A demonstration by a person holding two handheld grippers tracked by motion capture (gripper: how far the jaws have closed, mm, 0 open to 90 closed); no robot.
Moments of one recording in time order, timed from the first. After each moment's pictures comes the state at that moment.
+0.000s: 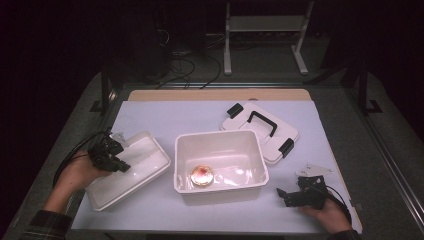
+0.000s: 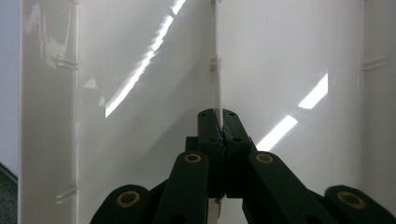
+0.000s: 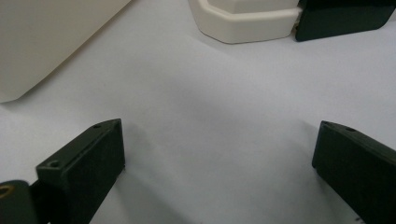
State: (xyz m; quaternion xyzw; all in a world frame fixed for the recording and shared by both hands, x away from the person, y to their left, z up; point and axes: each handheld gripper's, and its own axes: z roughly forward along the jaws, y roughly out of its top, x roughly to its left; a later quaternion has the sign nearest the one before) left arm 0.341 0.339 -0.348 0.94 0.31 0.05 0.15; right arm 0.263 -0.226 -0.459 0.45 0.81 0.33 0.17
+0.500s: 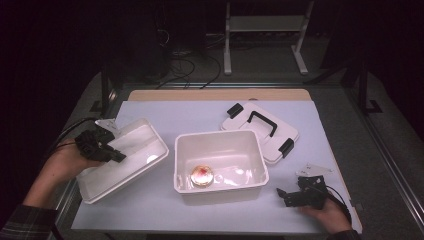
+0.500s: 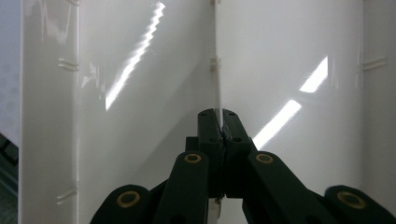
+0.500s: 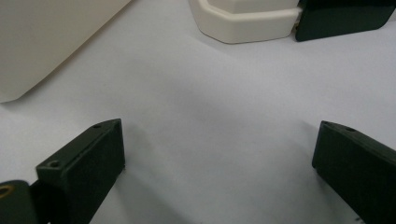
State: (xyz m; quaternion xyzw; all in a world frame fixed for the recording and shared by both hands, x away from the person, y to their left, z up) left arm 0.335 0.334 -0.291 0.94 0.28 0.06 0.18; right arm 0.263 -0.226 -0.459 0.45 0.81 0.33 0.17
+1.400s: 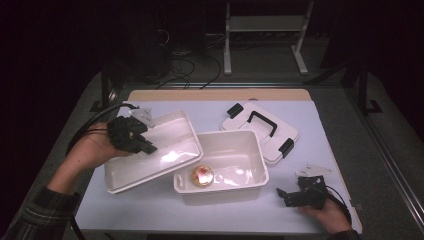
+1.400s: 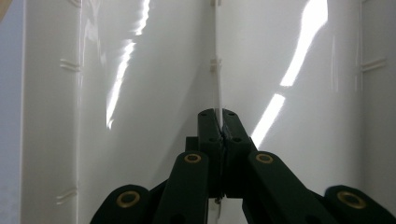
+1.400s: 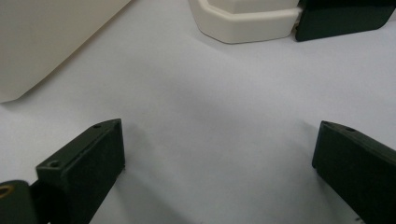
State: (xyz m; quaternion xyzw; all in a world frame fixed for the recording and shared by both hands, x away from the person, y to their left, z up) left arm 0.334 0.236 -0.251 0.97 0.16 0.05 0.19; right arm 0.263 -0.225 -0.459 0.45 0.81 0.33 0.17
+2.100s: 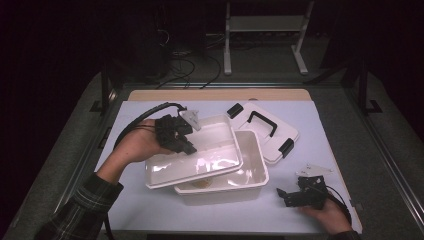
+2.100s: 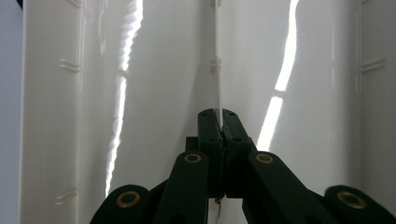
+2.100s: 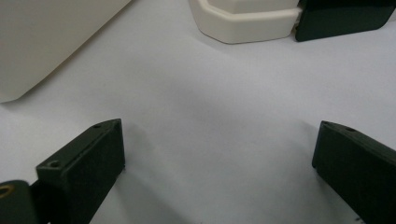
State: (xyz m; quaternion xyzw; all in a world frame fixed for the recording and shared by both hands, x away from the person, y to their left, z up) left arm 0.347 0.146 -0.263 0.98 0.07 0.03 0.20; right arm 0.263 -0.226 -0.460 0.45 0.81 0.33 0.17
